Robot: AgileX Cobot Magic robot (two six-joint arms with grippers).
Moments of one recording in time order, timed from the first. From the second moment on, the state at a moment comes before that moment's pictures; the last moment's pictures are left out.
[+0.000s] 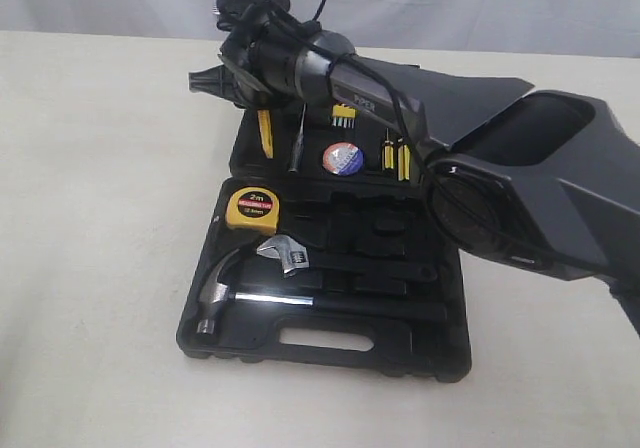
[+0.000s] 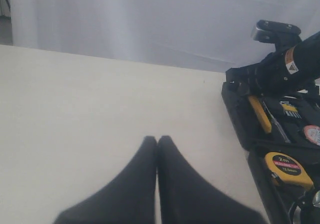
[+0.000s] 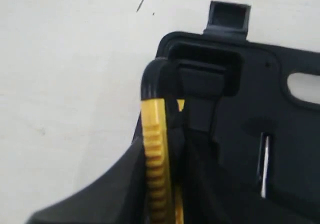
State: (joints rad) left arm -0.10 0.00 0.01 0.02 0.27 -0.18; right arm 0.60 2.58 -2.26 -0.57 0.74 0.94
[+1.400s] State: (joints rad) left arm -0.10 0.00 0.01 0.02 0.27 -0.18; right arm 0.67 2.65 -2.26 -1.03 0.82 1.42
